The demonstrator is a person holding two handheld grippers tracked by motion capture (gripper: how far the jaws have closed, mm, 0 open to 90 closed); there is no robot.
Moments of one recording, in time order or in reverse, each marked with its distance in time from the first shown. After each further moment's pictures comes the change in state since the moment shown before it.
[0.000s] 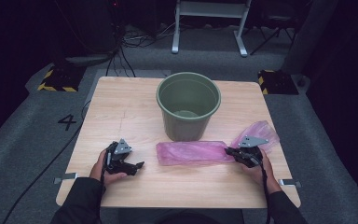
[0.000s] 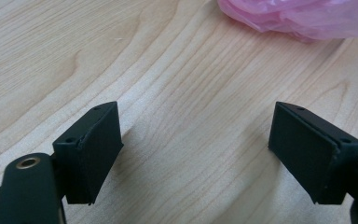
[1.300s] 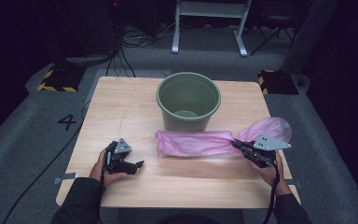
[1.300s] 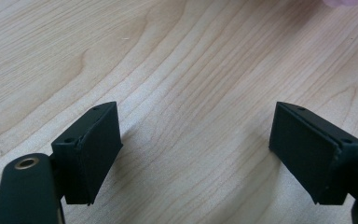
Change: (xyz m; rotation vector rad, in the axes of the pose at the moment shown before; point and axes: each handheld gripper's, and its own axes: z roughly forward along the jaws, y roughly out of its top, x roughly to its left) left arm 0.001 0.000 0.001 -0.002 0.010 -0.020; right arm 0.014 0.029 -0.061 -0.274 -0.020 -0.120
